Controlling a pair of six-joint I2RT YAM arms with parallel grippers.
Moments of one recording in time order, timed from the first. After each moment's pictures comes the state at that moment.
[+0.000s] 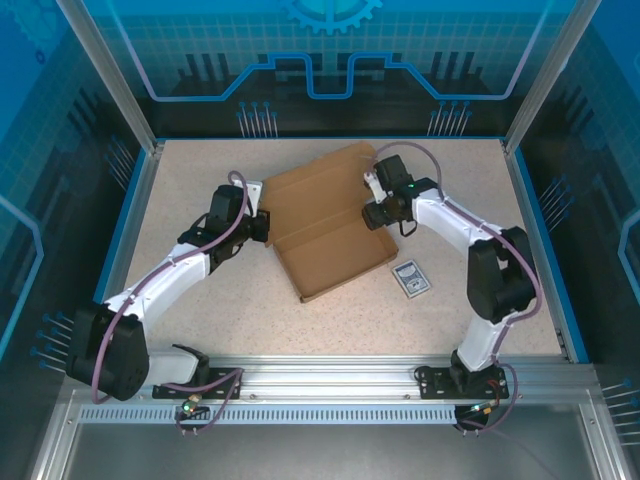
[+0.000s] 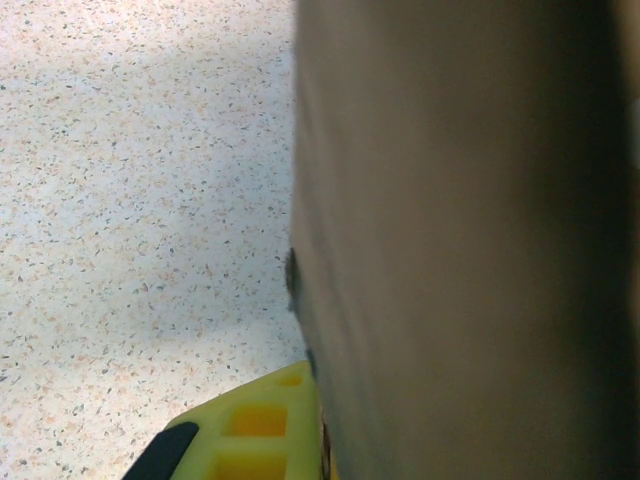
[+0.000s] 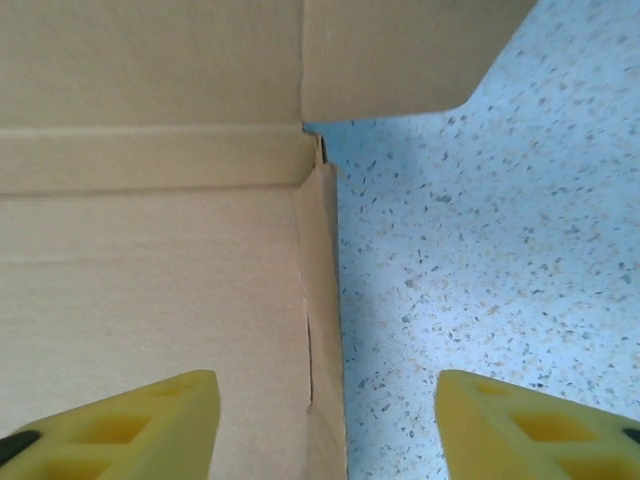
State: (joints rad) left arm -0.30 1.30 0.87 -0.23 0.02 -0.18; right arm 0.40 1.76 1.36 -0.66 0.07 -0.03
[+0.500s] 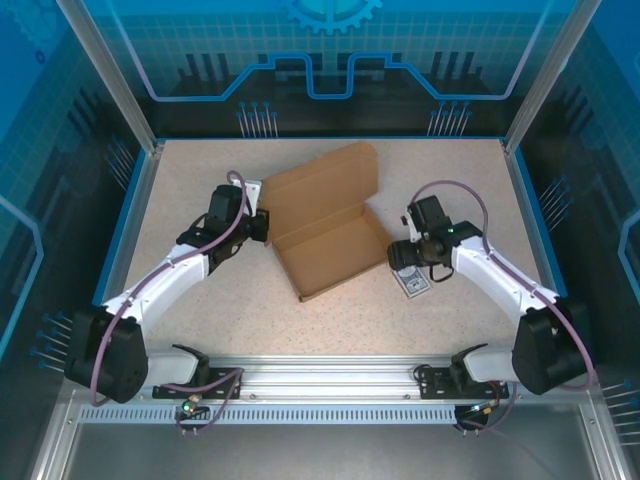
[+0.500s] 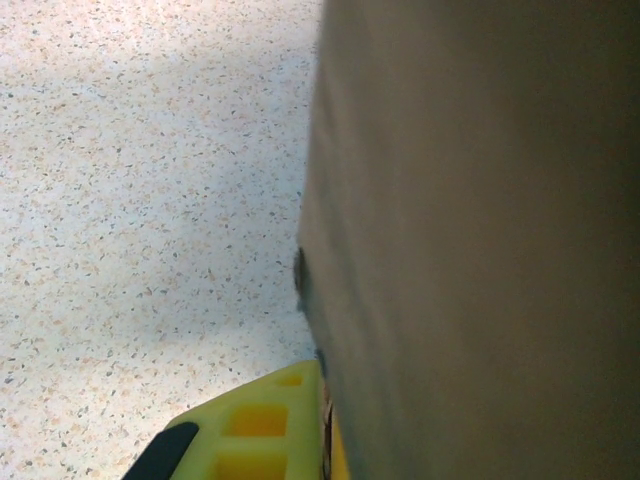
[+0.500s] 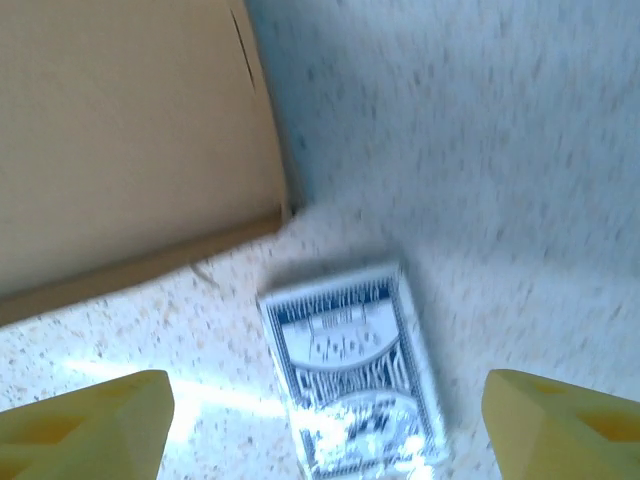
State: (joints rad) left arm -0.30 1.29 0.87 -0.23 0.02 -0.18; right arm 0.35 1.31 0.89 -0.76 0.04 0.21
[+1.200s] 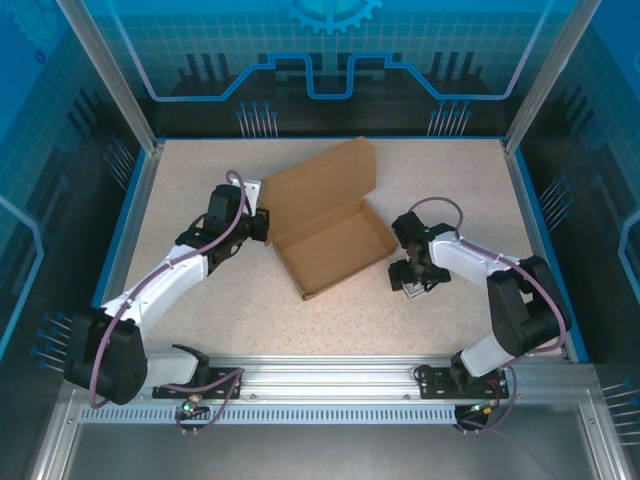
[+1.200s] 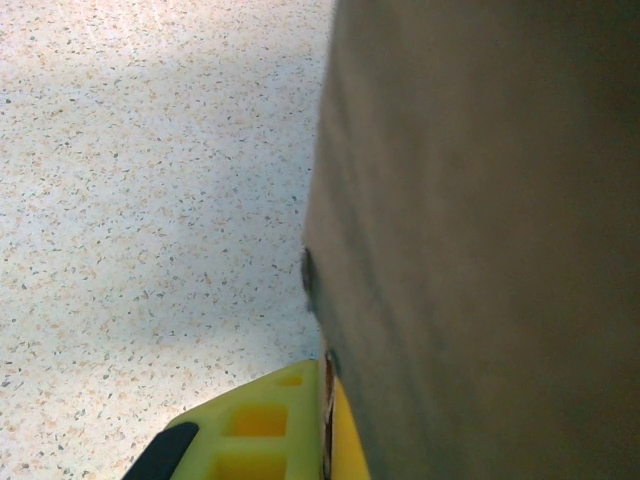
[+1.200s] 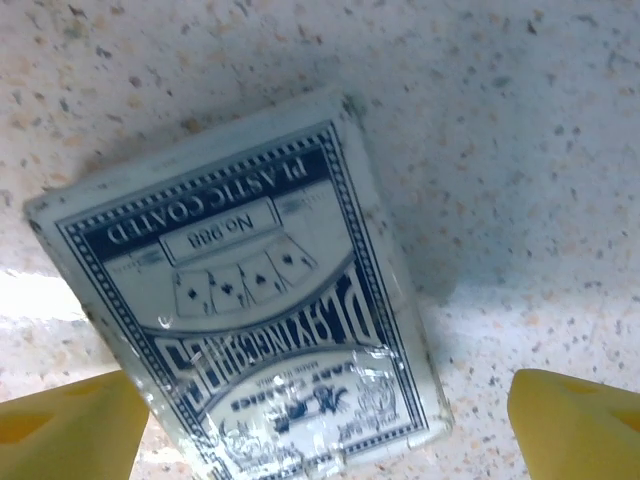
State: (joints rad) left arm -0.30 1.28 0.87 -0.23 0.03 -0.19; right arm 0.39 1.56 0.89 -0.83 0.17 0.28
